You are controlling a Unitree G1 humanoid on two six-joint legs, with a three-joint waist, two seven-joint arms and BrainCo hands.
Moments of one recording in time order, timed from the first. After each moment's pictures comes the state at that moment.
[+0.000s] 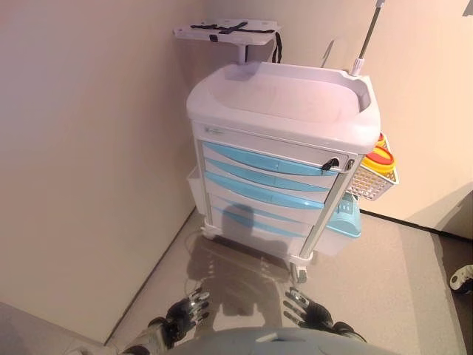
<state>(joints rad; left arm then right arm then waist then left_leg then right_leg) -0.01 0.21 -0.27 1.20 -0.87 0.01 -0.46 0.04 -0.21 0.27 1.16 0.80 -0.05 0.48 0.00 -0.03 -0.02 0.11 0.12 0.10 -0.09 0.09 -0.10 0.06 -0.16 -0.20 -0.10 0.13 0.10</state>
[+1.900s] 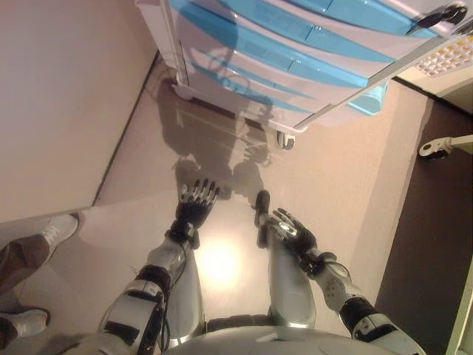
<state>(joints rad) -0.39 0.17 -0.14 0.95 -1.66 0.17 -0.59 -0.16 -0.22 0.30 0.81 0.84 -0.15 0.42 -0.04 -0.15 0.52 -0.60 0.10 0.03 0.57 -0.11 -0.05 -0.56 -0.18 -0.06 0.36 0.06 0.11</state>
